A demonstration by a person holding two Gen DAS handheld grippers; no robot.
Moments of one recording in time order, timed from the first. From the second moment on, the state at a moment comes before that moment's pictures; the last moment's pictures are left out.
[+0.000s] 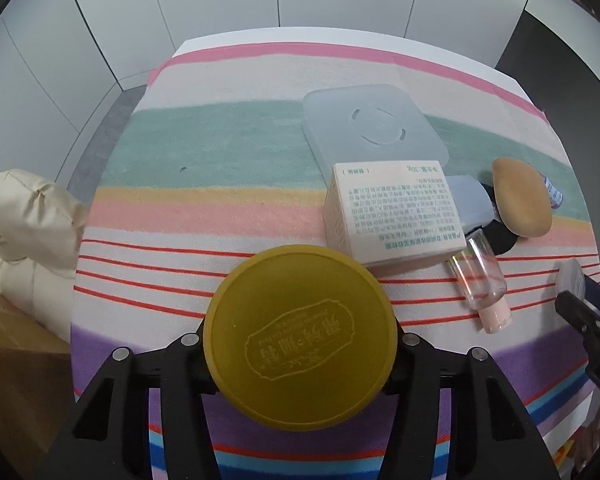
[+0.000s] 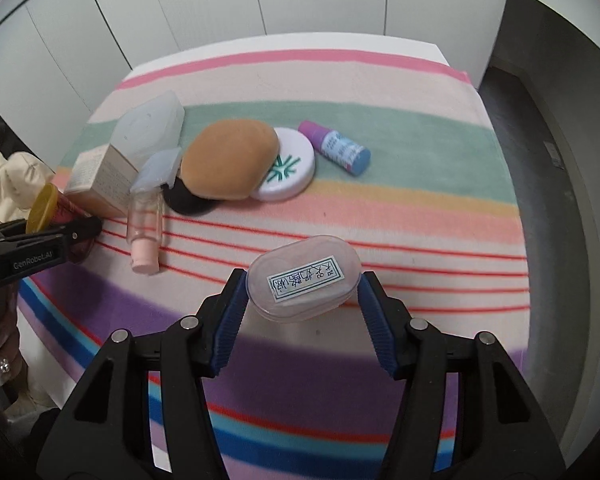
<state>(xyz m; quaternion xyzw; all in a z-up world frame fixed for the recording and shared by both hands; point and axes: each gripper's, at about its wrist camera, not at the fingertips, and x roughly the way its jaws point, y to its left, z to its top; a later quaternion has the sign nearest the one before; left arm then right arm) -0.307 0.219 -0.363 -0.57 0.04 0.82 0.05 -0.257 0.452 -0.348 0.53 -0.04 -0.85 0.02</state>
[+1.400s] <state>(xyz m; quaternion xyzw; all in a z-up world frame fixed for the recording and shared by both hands) -0.315 0.210 -0.097 -0.50 0.06 0.87 -0.02 -0.269 0.423 -0.101 0.49 -0.02 -0.87 -0.04</state>
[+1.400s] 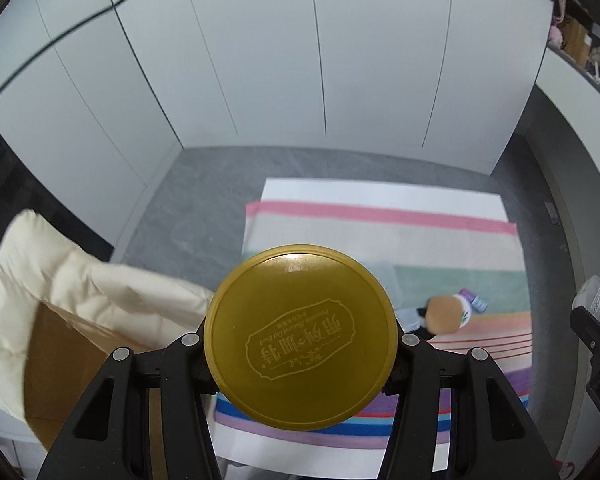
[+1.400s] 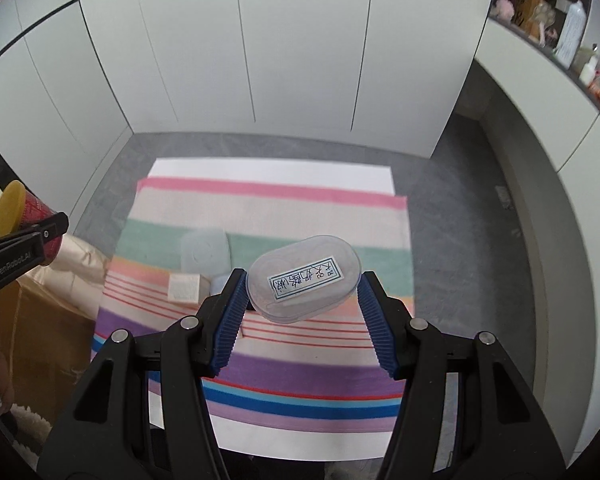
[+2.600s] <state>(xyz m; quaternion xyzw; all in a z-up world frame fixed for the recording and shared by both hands) -0.259 0.239 0.011 -0.46 0.06 0.89 0.01 -0.231 0.440 0.020 0.44 -0.03 -0.90 -0.06</state>
